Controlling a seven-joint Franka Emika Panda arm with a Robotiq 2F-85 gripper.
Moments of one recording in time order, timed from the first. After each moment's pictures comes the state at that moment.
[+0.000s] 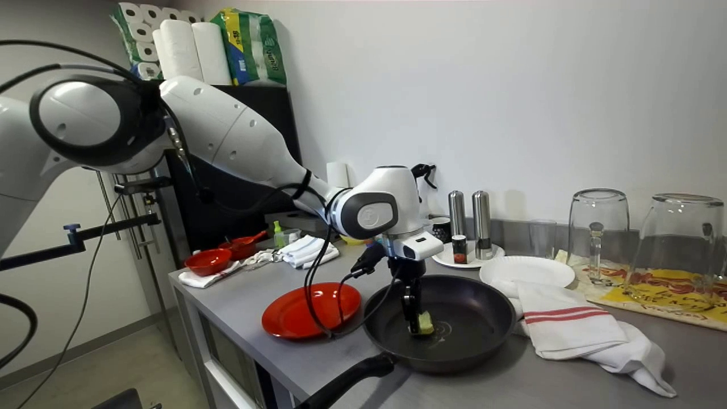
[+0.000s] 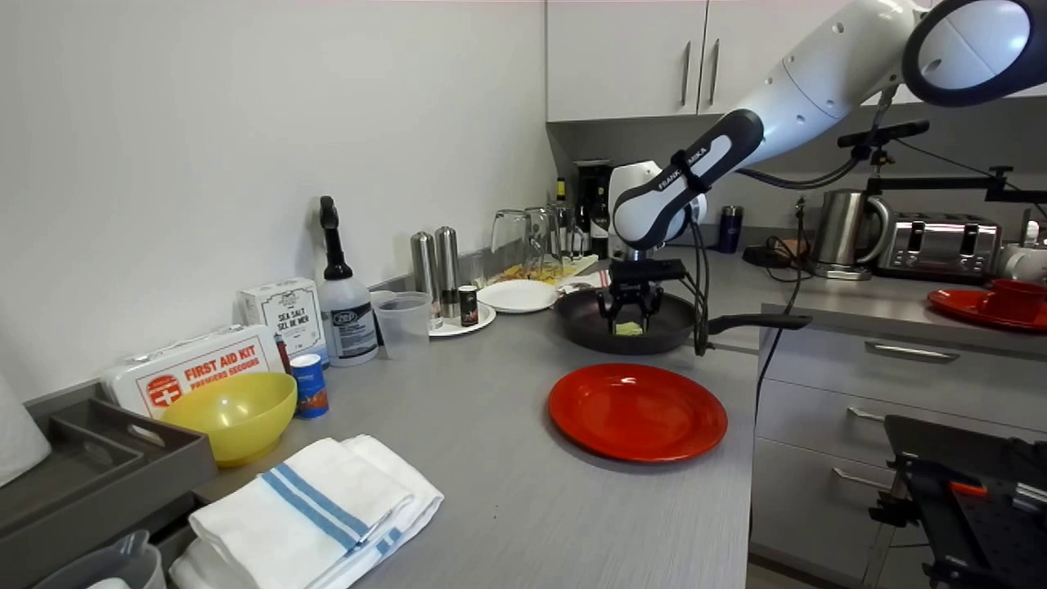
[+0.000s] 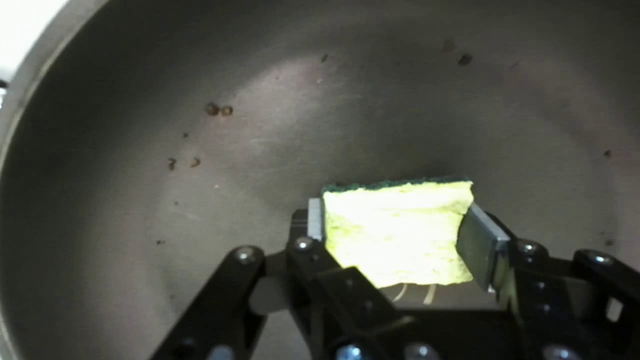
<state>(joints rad) -0.16 0.69 -0.20 -1.60 0.05 2.31 0.67</state>
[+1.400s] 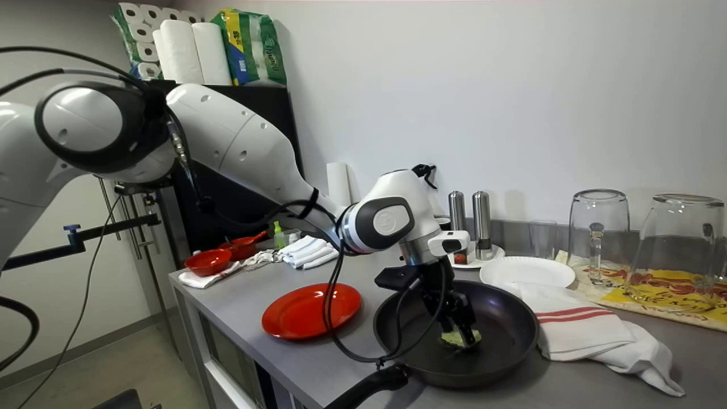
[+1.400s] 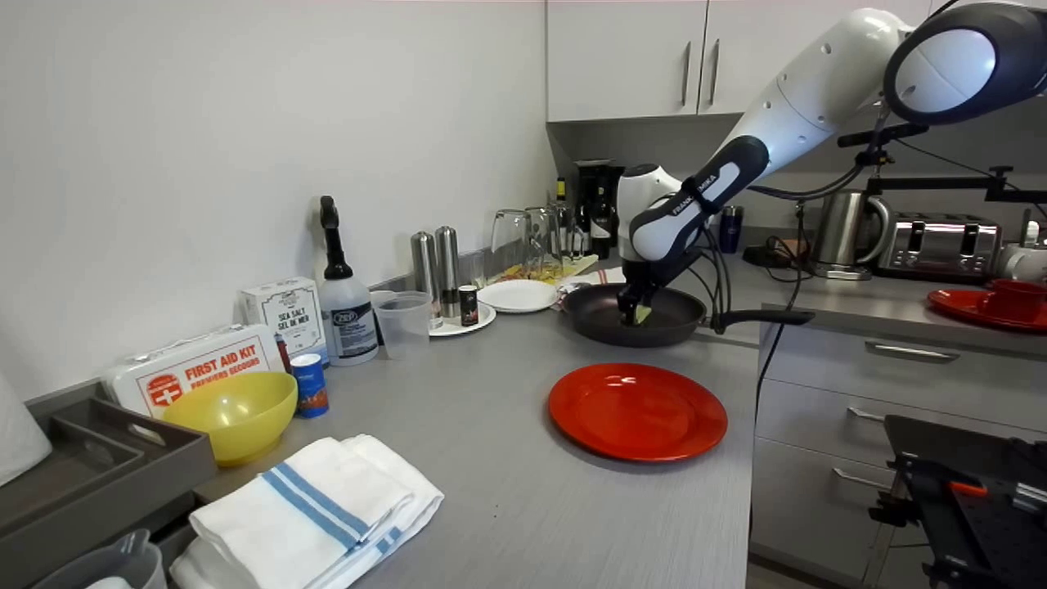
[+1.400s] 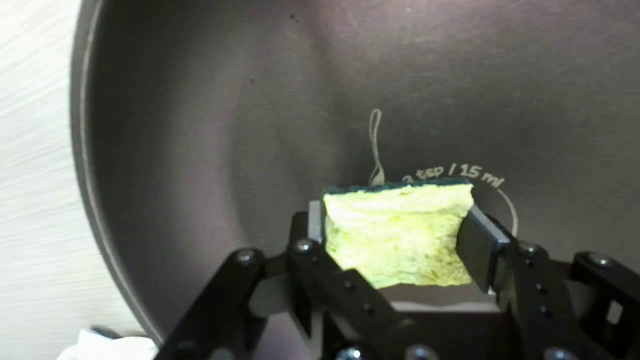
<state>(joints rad) -0.18 0.74 -0.29 -1.57 -0.19 2.46 0.10</state>
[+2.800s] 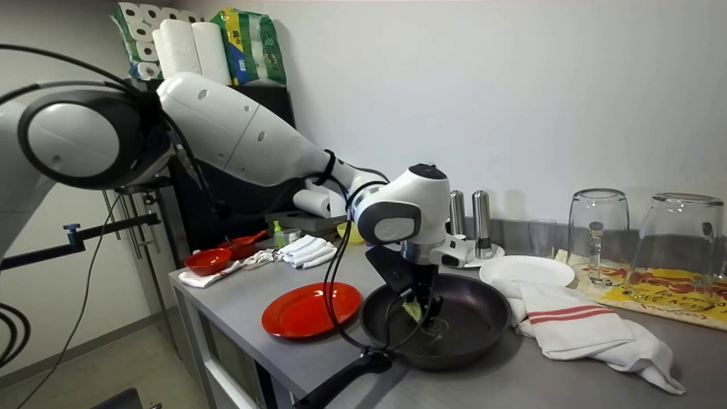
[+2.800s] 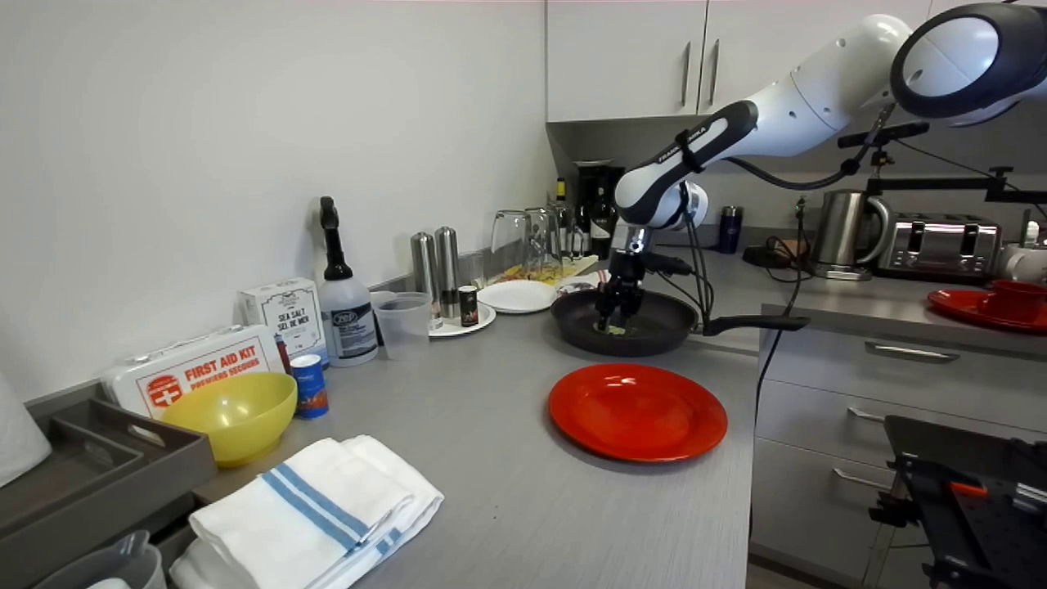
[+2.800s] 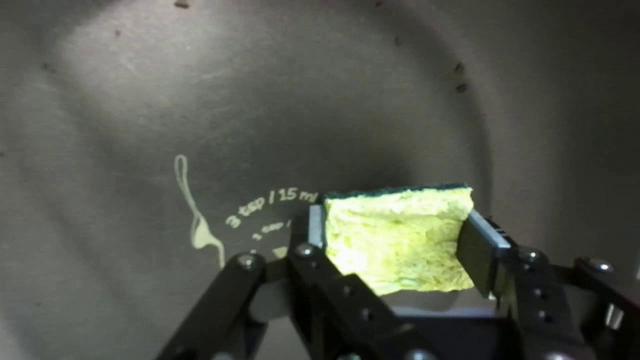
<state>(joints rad) -0.43 0.75 0.05 -1.48 0.29 2.22 -0.21</state>
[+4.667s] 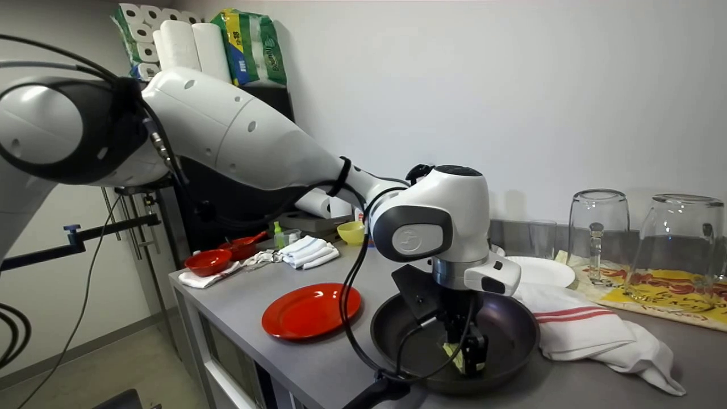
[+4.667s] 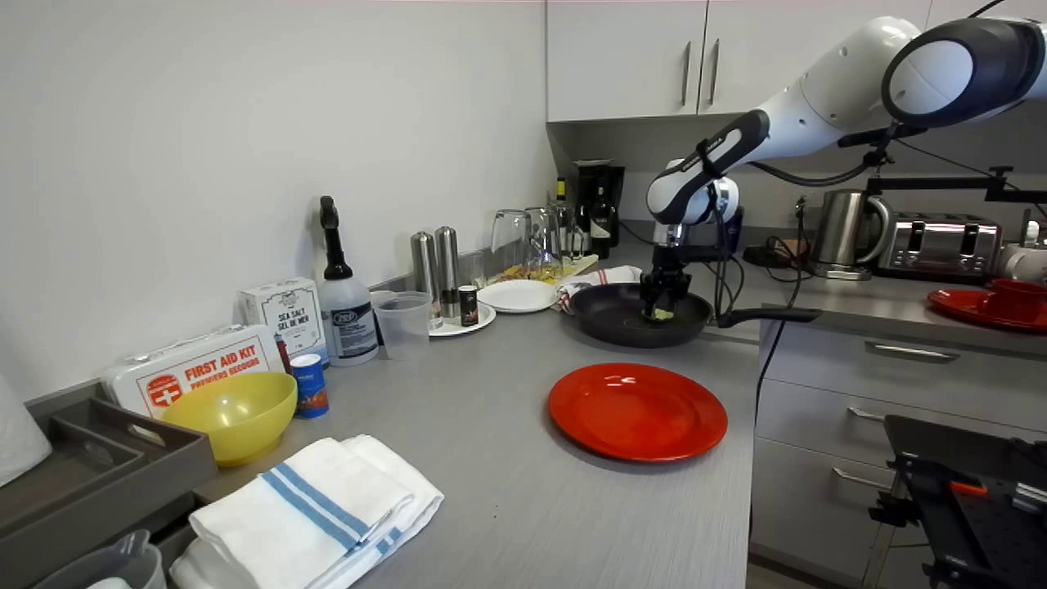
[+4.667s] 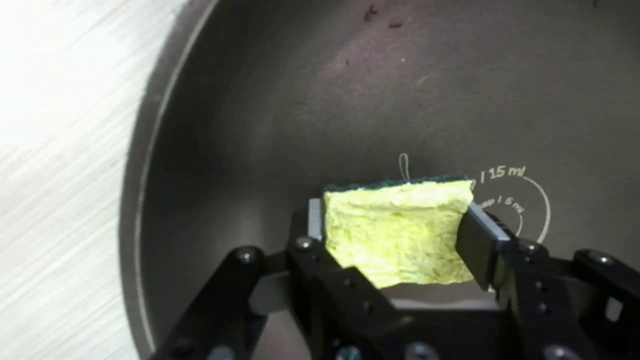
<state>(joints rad) -0.42 0.75 -0.19 -1.48 0.26 2.22 -0.10</state>
